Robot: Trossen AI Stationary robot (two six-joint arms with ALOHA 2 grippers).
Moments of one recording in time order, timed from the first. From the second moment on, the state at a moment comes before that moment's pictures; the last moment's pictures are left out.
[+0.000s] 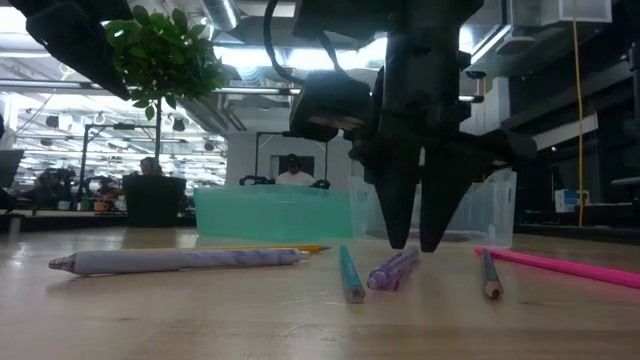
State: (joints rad) left arm -0.17 0.62 0.77 -1.13 -0.58 -0.39; right arm 0.28 2.12 1.53 -0.83 -0.09 1.54
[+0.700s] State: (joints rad) left arm -0.17 0.62 0.77 -1.13 -0.58 -0.39; right arm 0.26 2.18 1.54 -0.83 -0.13 1.52
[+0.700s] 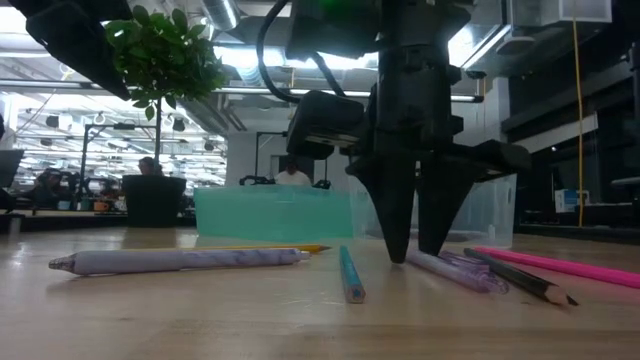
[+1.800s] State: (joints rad) left arm -0.17 0.62 0.77 -1.13 -0.58 -0.39; right arm 0.26 2.19 1.68 -0.94 -0.03 1.45
